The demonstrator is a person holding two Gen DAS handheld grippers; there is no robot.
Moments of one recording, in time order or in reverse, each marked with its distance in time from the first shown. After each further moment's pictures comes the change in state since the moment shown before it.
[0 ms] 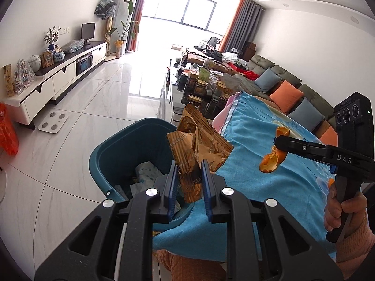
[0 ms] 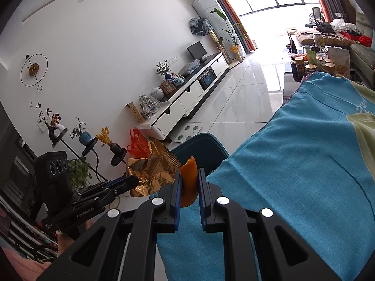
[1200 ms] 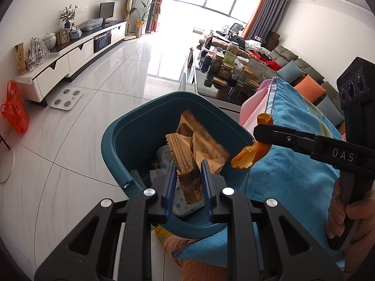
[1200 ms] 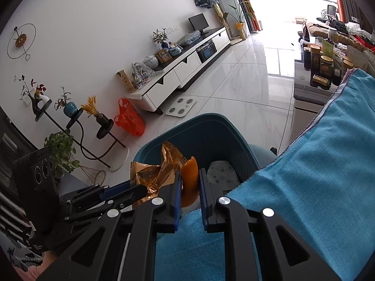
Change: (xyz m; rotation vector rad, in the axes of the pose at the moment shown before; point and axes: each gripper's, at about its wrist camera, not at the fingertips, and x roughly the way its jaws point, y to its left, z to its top) left arm 0.065 0.042 -0.006 -0.083 0.118 0.099; right arm 0.109 0.031 0.015 -0.077 0.194 -0.078
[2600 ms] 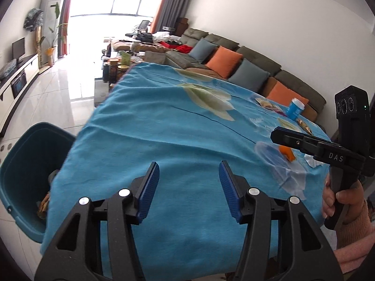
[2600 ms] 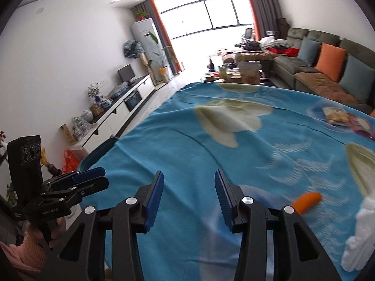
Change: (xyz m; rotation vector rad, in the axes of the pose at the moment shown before) left arm -0.007 -0.216 -0.042 0.402 0.018 -0.425; right arm -0.242 -0.112 -0.157 0.234 -0.334 -0.420
